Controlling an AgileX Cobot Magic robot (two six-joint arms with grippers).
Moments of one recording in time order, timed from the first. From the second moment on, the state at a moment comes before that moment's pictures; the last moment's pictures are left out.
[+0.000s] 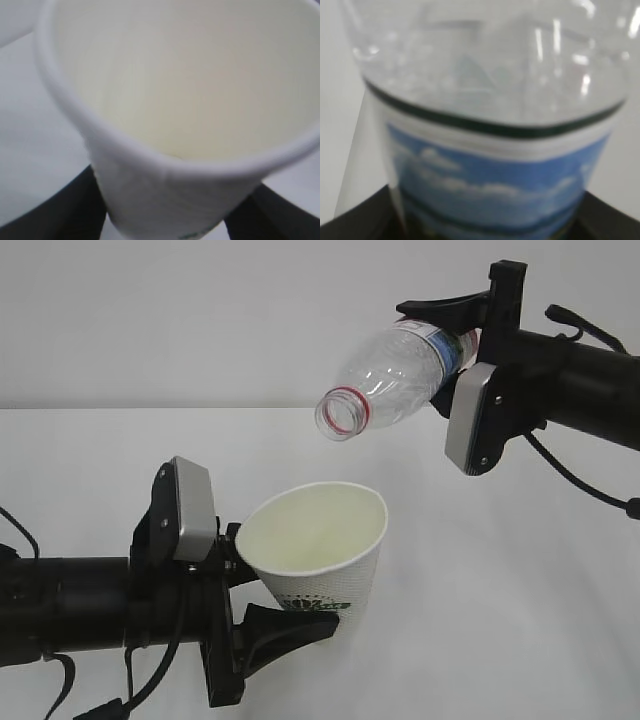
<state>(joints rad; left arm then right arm) -0.53 1.84 -0.53 0.86 -1.06 -0.31 0.16 1.74 -0.86 -0.82 -0.93 -0.99</state>
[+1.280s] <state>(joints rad) -0.53 1.84 -0.53 0.84 -1.02 -0.31 0.16 1.74 -0.86 -0.82 -0.93 -1.03</state>
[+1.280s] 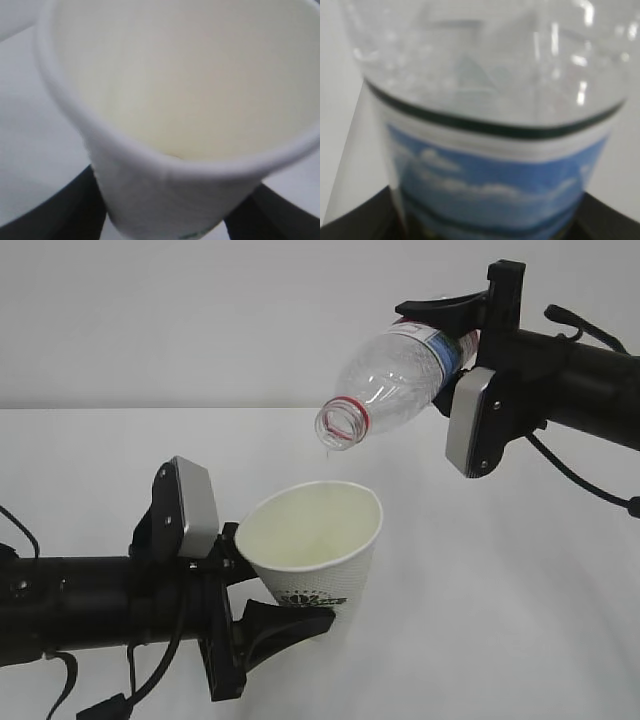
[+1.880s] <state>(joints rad) -0.53 1.84 -0.53 0.82 -1.02 -0.31 0.16 1.74 -0.86 -0.82 -0.93 -1.04</state>
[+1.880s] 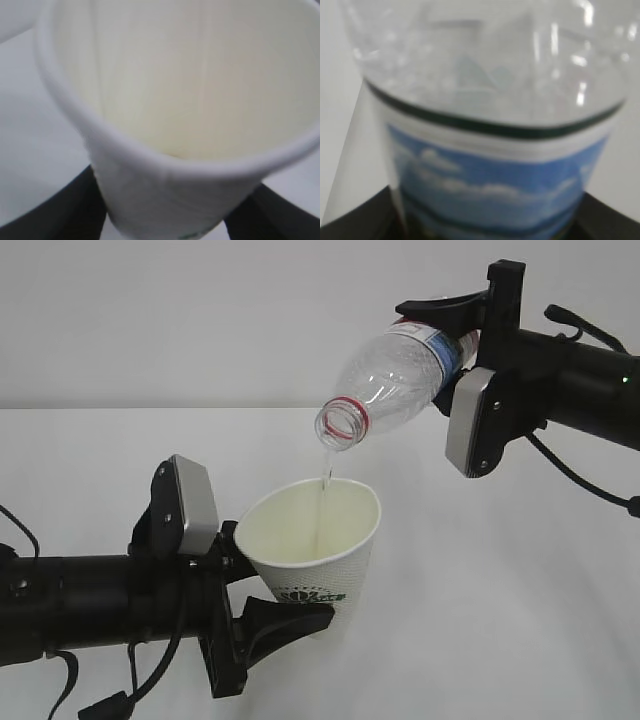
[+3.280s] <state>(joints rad) -0.53 1.84 -0.53 0.86 -1.02 -0.31 0.16 1.74 -0.86 -0.82 -0.93 -1.06</state>
